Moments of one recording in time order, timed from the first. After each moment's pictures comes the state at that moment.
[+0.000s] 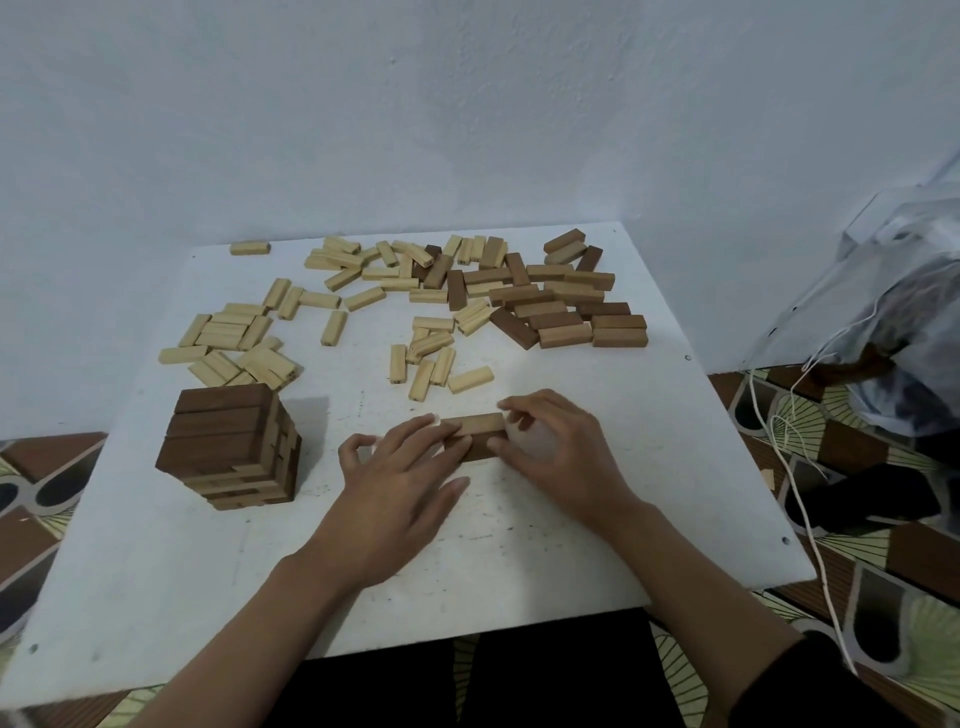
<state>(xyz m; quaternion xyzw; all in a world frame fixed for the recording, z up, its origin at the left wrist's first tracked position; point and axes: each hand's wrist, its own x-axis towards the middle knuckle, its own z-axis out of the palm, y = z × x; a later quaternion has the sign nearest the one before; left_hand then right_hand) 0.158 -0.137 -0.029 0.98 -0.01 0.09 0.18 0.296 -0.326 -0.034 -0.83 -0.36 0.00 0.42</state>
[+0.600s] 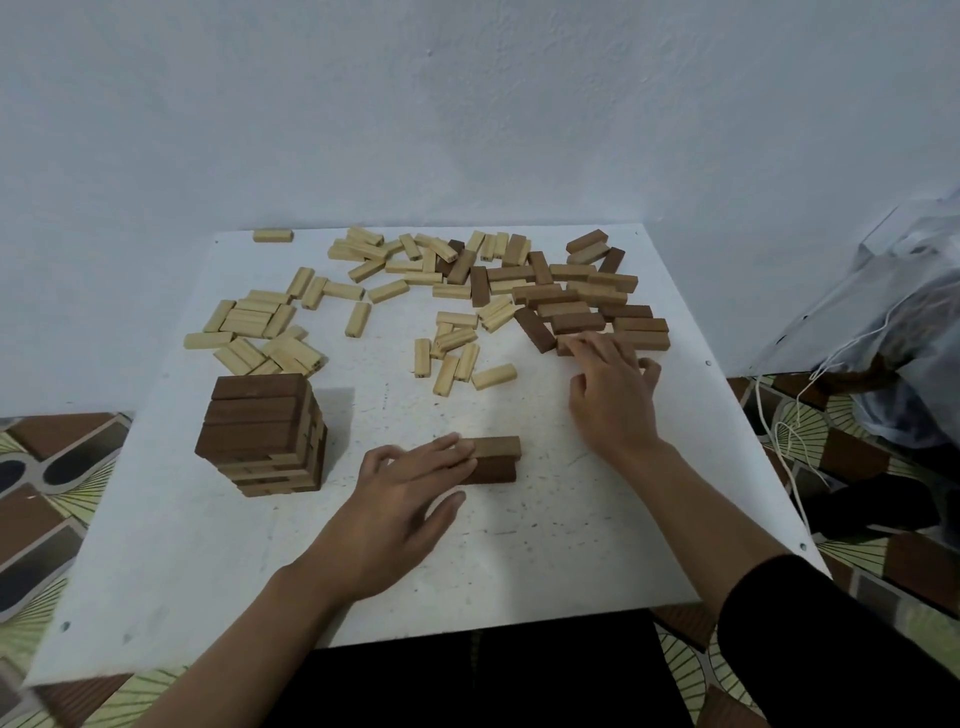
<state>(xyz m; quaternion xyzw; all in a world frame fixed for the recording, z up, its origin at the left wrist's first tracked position) 0.135 -0.119 -0.035 0.95 -0.05 0.10 0.30 0.350 -0.311 -0.023 -0.95 -0.25 -0.08 0.16</state>
